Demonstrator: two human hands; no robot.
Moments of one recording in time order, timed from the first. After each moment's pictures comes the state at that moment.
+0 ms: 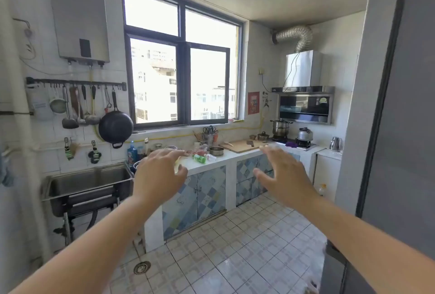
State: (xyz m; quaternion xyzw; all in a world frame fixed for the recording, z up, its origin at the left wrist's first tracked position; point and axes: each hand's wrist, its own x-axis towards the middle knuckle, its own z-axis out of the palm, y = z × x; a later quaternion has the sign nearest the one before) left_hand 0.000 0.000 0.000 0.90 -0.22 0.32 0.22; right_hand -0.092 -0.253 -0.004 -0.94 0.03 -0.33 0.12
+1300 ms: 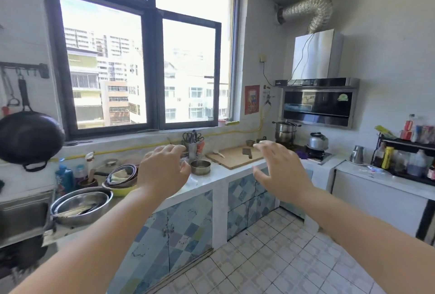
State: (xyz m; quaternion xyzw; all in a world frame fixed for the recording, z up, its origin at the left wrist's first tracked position) left_hand 0.592 -0.358 -0.019 0.91 -0.22 0.30 0.16; right_hand 0.497 -0.599 -0.016 -0.95 0.02 -0.30 0.03
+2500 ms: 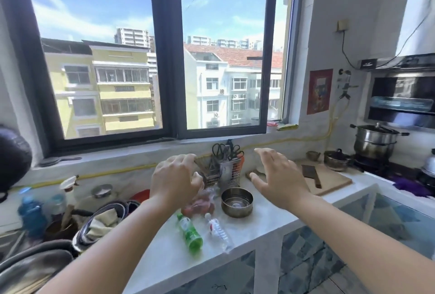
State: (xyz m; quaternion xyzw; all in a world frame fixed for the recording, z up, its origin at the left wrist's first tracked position) left_hand 1.180 -0.523 -0.066 0.94 -0.14 0.28 0.14; right_hand 1.147 -0.755 -0.064 -0.96 -0.05 -0.25 0.09
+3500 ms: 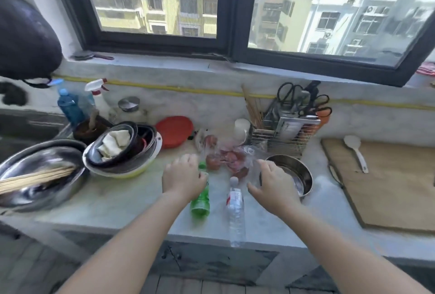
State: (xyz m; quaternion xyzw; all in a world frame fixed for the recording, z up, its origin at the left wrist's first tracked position) left_hand 1.451 -0.579 -0.288 0.98 0.18 0.05 0.11; right_hand 1.507 -0.791 -0.284 -0.97 -0.22 0.00 0.14
